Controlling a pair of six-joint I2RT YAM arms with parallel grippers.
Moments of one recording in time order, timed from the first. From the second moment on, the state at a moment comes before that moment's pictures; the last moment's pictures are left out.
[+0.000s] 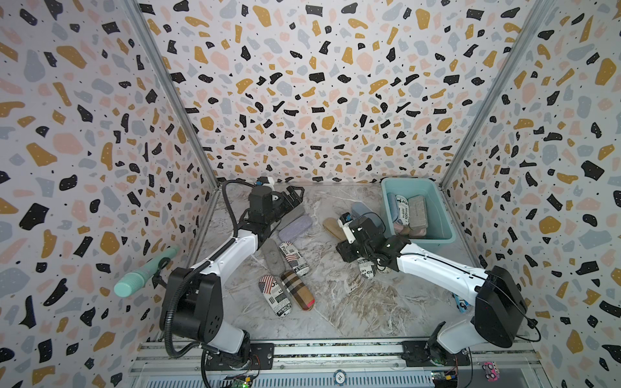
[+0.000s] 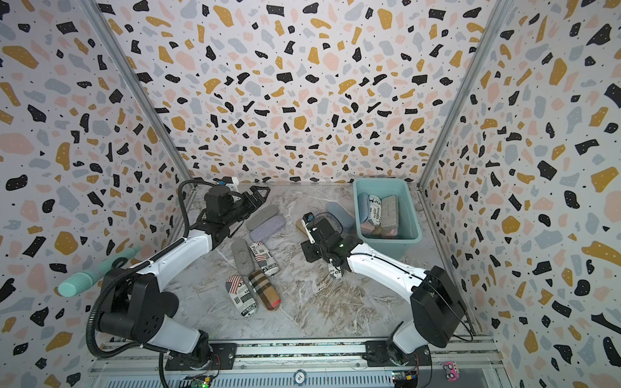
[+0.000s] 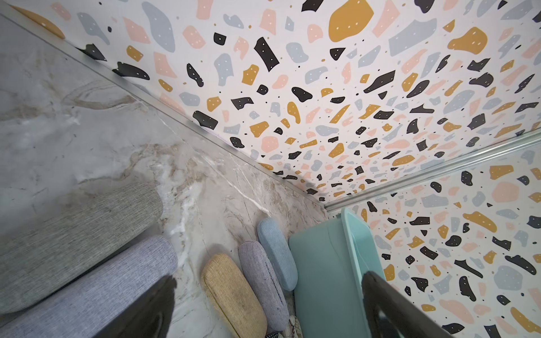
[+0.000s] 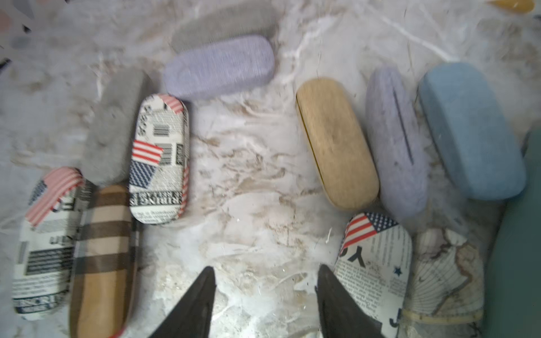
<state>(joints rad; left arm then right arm) -0.25 1.52 1.06 0.15 0.28 -0.84 0.79 1.51 1.05 -0.39 0.07 0.23</state>
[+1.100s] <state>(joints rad) -0.29 1.56 1.06 0.18 0.34 -0.89 0.65 1.64 0.93 -0.44 0.14 0.23</state>
